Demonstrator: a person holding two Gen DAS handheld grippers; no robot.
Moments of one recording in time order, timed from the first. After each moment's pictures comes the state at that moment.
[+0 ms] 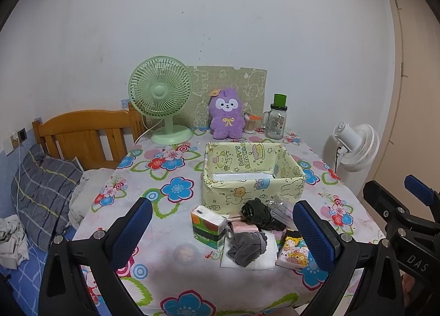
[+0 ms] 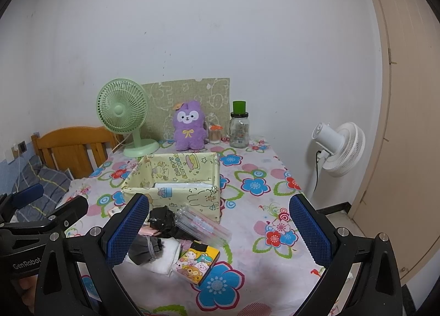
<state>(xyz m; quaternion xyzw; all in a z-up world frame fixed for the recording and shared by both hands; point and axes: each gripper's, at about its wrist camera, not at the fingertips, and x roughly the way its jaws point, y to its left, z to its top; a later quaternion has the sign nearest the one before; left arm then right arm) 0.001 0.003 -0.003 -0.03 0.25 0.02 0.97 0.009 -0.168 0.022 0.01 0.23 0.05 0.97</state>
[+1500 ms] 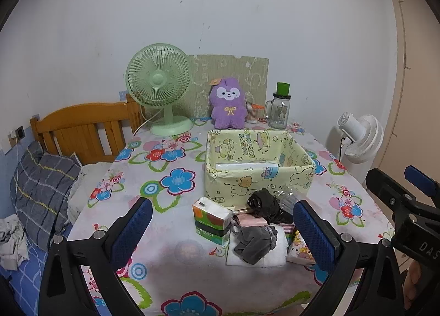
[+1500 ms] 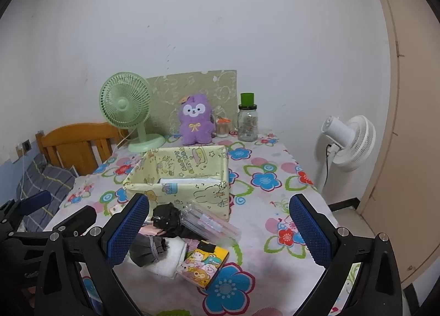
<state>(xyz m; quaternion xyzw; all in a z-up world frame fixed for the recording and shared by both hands) 0.019 0.010 -0.027 -0.02 0.27 0.02 0.96 0.027 -0.165 0.003 0.01 0.24 0.07 0.97</state>
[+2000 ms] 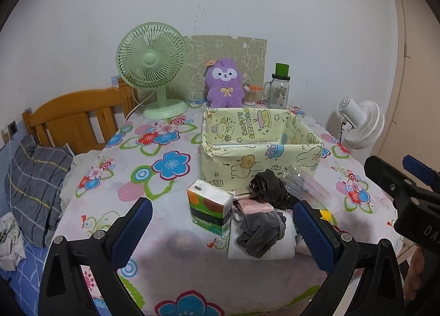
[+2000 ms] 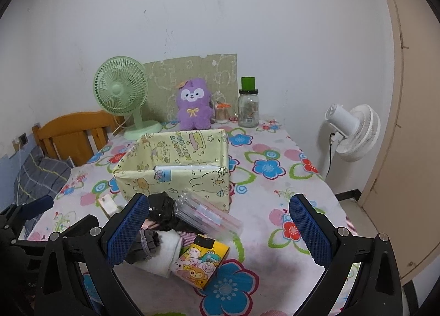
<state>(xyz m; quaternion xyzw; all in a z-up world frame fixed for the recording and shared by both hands) 0.036 0.011 -0.058 -0.02 0.30 0.01 0.95 0.051 -0.161 -0.024 0.01 0.27 0.07 0.96</state>
